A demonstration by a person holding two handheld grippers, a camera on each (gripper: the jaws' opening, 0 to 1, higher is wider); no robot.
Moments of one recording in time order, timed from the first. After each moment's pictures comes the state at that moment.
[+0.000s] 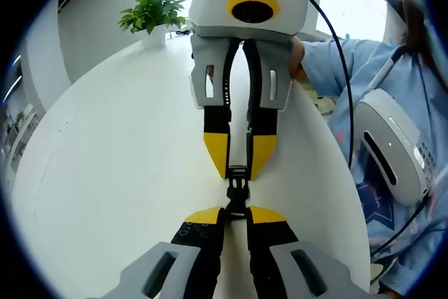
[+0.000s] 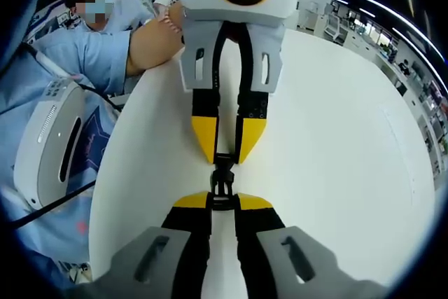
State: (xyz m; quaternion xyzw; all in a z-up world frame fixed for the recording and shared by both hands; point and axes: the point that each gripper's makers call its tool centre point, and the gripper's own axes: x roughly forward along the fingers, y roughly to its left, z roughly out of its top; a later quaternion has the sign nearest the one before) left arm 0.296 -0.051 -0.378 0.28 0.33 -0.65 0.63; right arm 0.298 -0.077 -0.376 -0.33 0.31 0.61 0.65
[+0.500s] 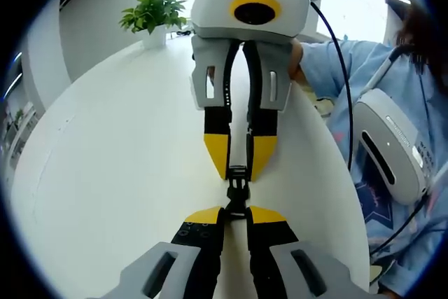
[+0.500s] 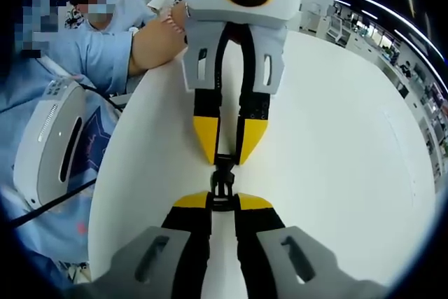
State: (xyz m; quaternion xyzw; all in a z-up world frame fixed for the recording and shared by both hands) left arm 0.294 -0.052 -0.378 0.27 0.33 -0.65 0.63; right arm 0.296 -0.077 -0.376 -0.32 0.31 0.61 0.65
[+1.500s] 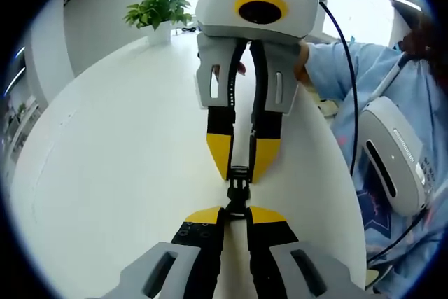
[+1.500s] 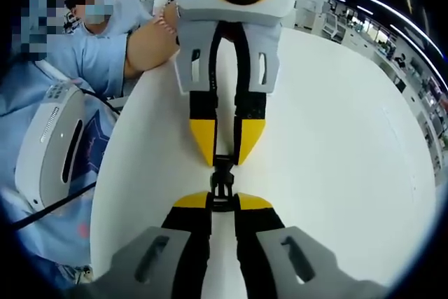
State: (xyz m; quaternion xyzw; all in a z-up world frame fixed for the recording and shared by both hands) left arm 0.290 -0.053 -0.378 0.27 0.34 -0.64 0.63; right arm 0.293 -0.077 -0.376 -0.32 0.32 0.60 0.66
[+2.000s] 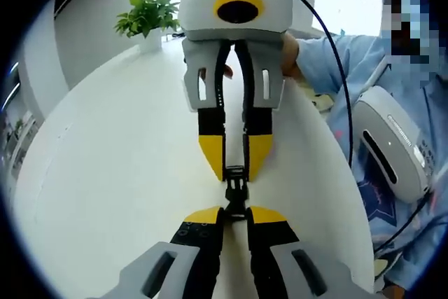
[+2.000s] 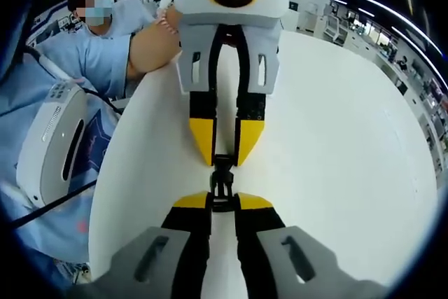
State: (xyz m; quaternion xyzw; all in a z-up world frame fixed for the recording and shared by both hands) left arm 0.293 -0.053 -0.378 0.29 0.31 -0.66 0.62; right arm 0.296 -0.077 -0.376 -0.31 0.31 0.61 0.66
